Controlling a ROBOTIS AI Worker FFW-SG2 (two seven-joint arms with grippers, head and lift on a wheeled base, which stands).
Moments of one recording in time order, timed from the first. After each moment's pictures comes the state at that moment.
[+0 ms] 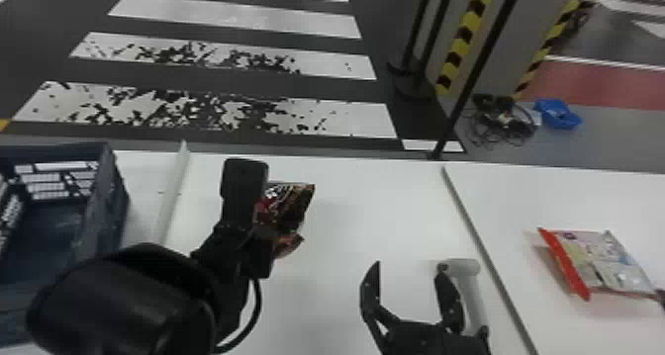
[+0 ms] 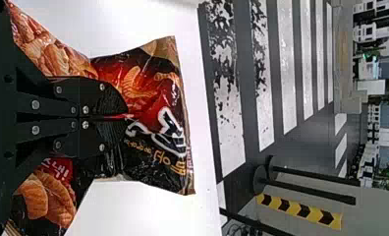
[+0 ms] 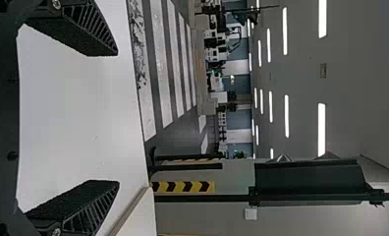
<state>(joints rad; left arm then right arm) 0.00 0.02 -0.42 -2.02 0.28 1.05 0.38 0.54 -0.04 0.18 -1.71 -0.01 -0.38 -0.36</state>
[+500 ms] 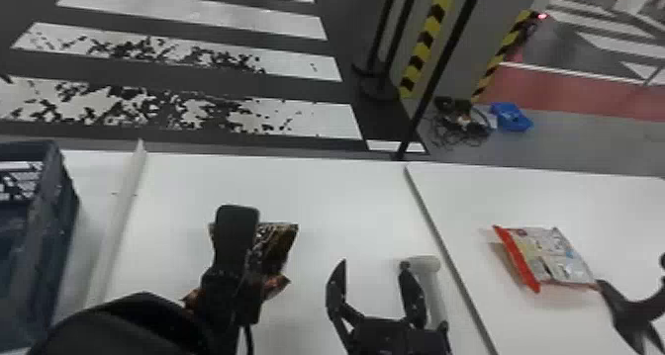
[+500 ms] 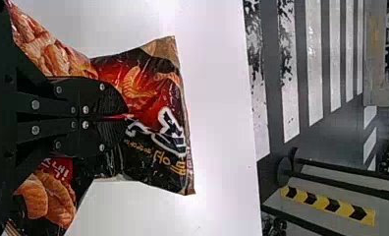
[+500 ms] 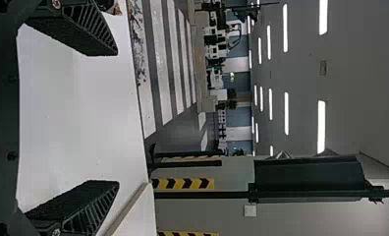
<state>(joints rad) 0.06 0.02 -0.51 -1.92 0.34 0.96 0.48 0.54 -0.04 0.18 -1.71 -0.01 -0.38 -0.36</state>
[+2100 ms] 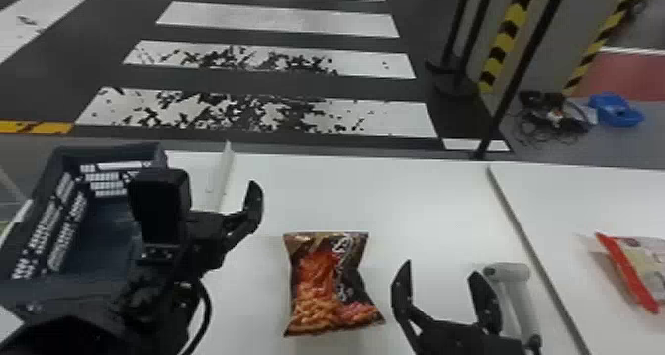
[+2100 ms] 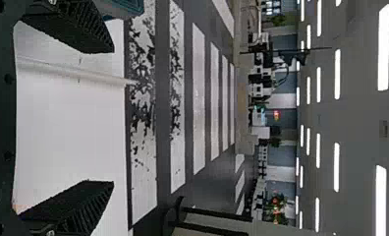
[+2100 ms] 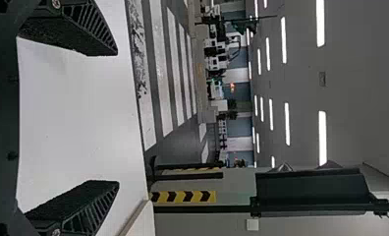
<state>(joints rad) 0.27 0.23 -0.25 -2.19 0.19 0.52 0.31 0.53 -0.04 0.21 -1.72 -0.01 -0.36 -0.34</state>
